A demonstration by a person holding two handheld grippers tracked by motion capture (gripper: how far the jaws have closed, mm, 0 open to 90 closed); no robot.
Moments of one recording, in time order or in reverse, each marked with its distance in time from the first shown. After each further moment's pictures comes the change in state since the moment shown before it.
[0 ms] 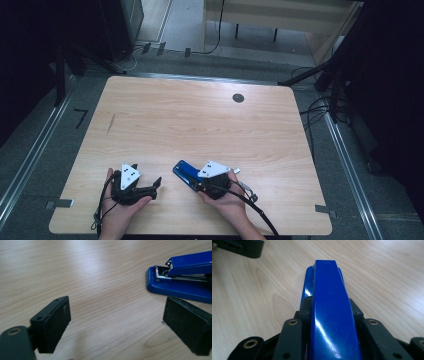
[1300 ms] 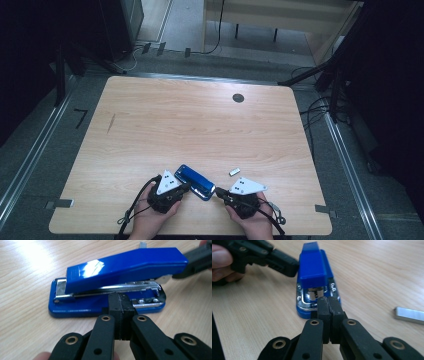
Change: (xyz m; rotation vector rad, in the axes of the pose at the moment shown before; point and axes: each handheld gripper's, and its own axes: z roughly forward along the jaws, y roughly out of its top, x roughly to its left) left arm -0.075 0.015 0.033 0.072 -0.347 0.086; right arm -0.004 -0.051 -0.069 -0.048 0.015 0.140
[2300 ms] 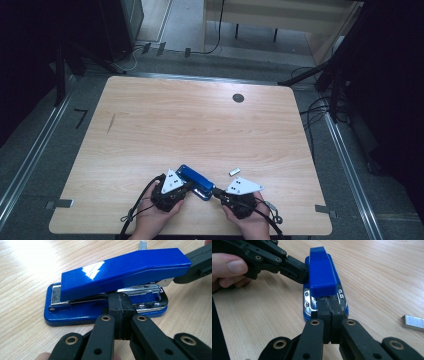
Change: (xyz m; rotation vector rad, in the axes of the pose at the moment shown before) left arm -0.003 0.002 0.004 0.009 0.012 0.033; right arm 0.006 0.007 0.002 -0.005 0.009 -0.004
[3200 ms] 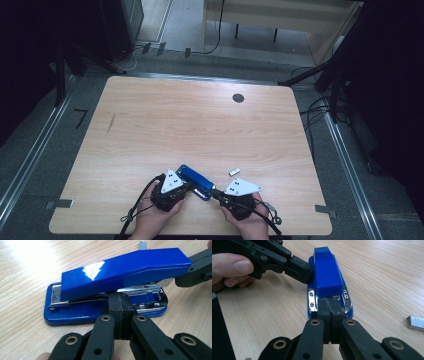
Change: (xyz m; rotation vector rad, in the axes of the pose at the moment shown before) left arm 0.001 0.000 0.000 0.000 -0.006 -0.004; right arm 0.005 0.002 0.000 0.002 0.008 -0.002
